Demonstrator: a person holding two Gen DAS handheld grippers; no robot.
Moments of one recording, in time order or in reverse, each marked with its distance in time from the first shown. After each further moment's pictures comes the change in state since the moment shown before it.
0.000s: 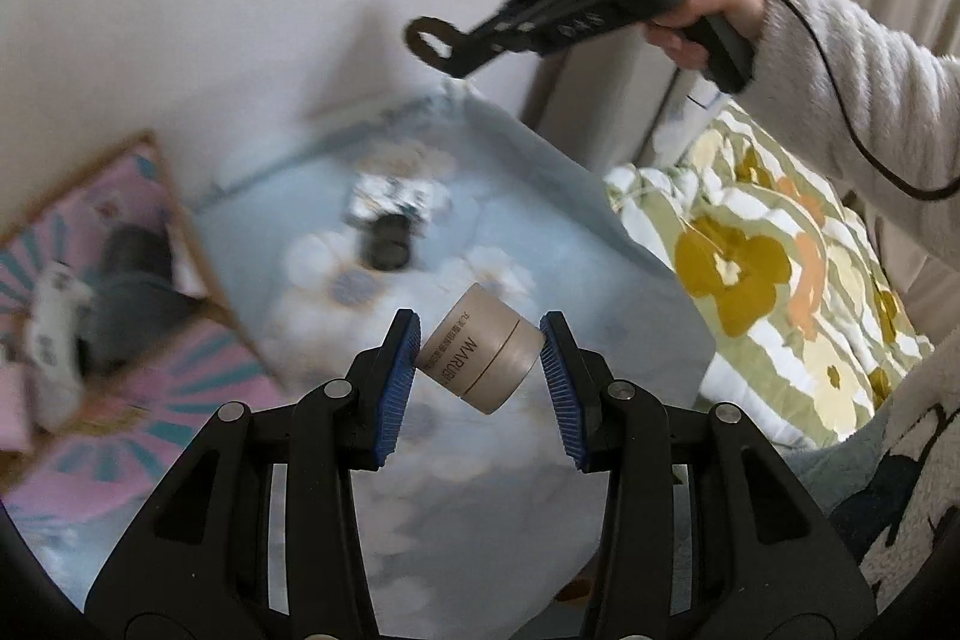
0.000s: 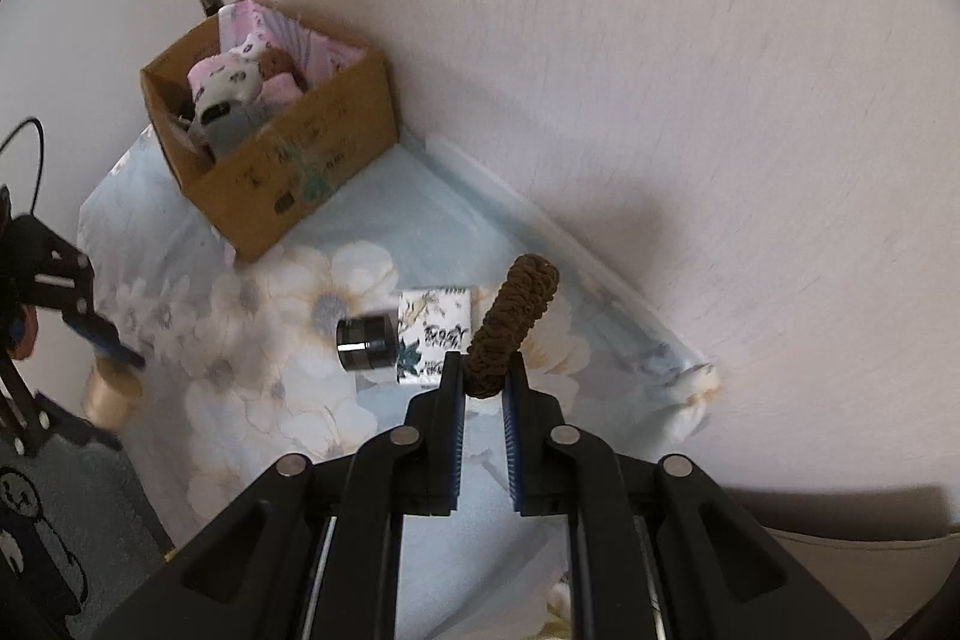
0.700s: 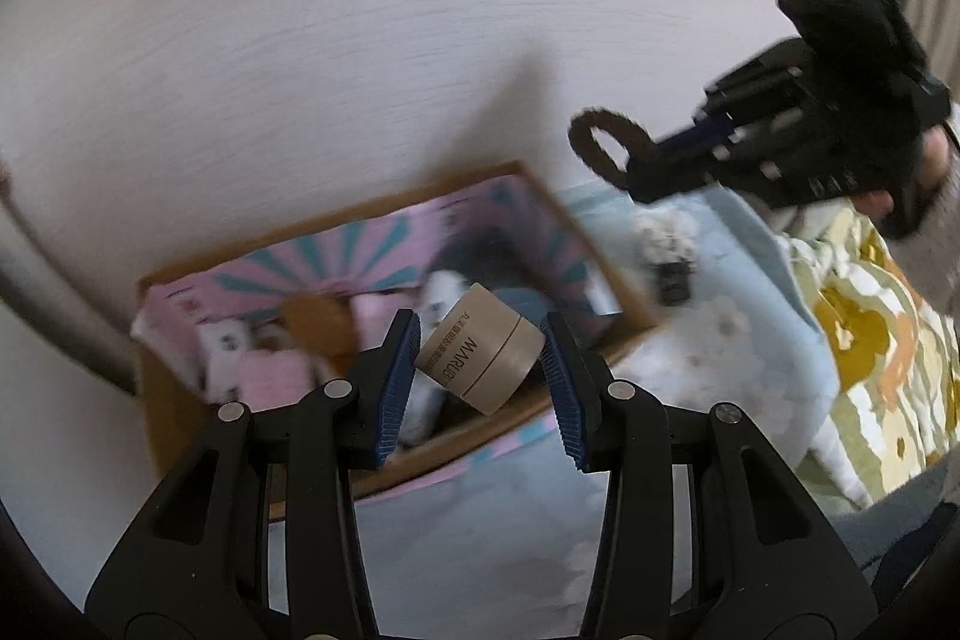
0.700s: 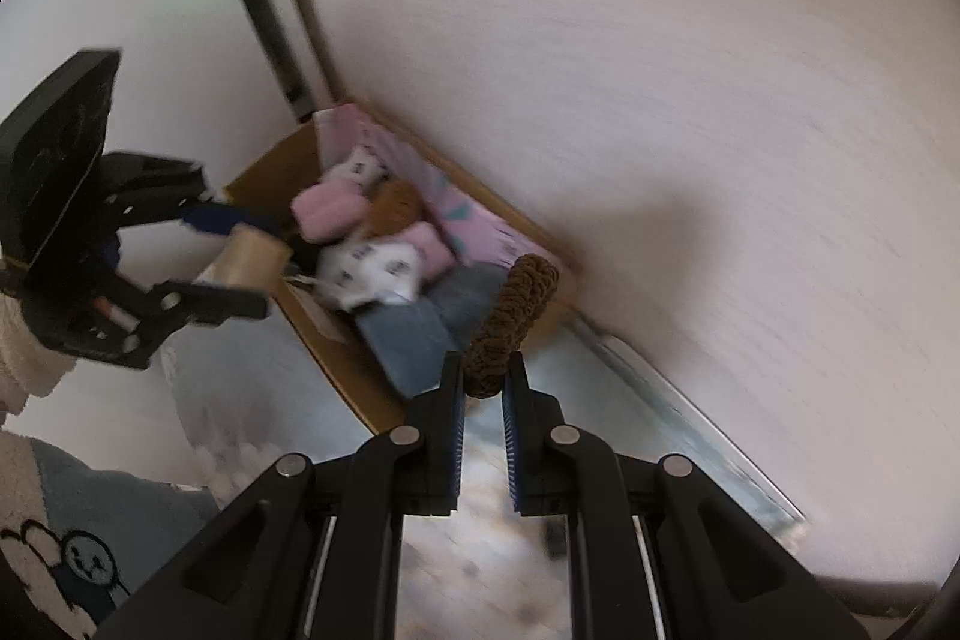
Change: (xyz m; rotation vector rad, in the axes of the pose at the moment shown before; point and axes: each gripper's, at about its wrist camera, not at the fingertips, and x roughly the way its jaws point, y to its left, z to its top) left arm -0.104 0.168 0.000 -0.192 -0.047 0.304; right arm 0.004 0.120 0.135 -0.034 -0.085 0.158
